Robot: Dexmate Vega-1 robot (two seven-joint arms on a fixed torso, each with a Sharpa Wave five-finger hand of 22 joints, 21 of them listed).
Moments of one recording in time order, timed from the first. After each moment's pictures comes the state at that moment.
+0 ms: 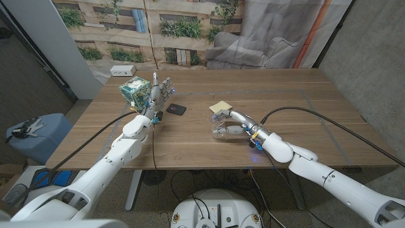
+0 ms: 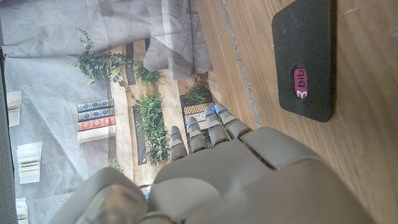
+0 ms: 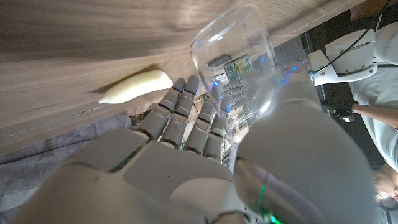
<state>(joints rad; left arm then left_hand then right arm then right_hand) 0.84 0.51 0.37 -1.30 -0.65 -0.29 -0.03 0.00 0.06 -0.22 0.16 0.23 0.10 -0.18 0.20 0.19 0.15 -0.09 0.19 0.18 0.21 0.02 0.18 0.18 0.14 -0.04 0.21 0.19 -0.90 -0.67 -0.65 -1.50 -0.30 0.47 -0.17 0.89 -0.04 0.22 -0.15 0.18 0.46 -0.10 0.76 0.21 0.71 -0.14 0.38 0.48 0.52 -0.05 0.44 0.35 0.53 -0.05 0.20 0.17</state>
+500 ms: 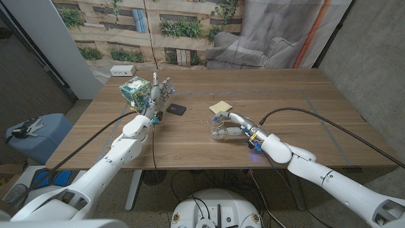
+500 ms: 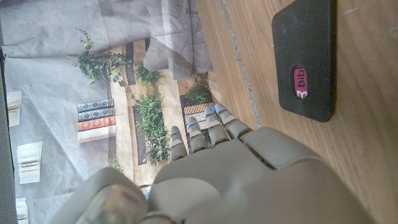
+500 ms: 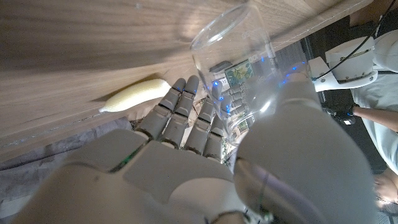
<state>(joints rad) 0.84 0.51 0.37 -1.30 -0.65 -0.29 -0.03 0.00 0.06 -0.22 0.16 0.23 0.10 -0.18 0.20 0.19 0.15 -0.09 0.19 0.18 0.21 0.02 0.18 0.18 0.14 -0.04 0.21 0.19 -0.89 -0.66 -0.67 -1.48 -0.31 0.47 -0.17 0.89 -0.04 0.22 -0.15 0.18 0.46 -0.11 0.76 0.21 0.71 -0.14 0.37 0.47 0.51 -0.05 0.44 0.35 0.52 -0.05 0.20 0.17</state>
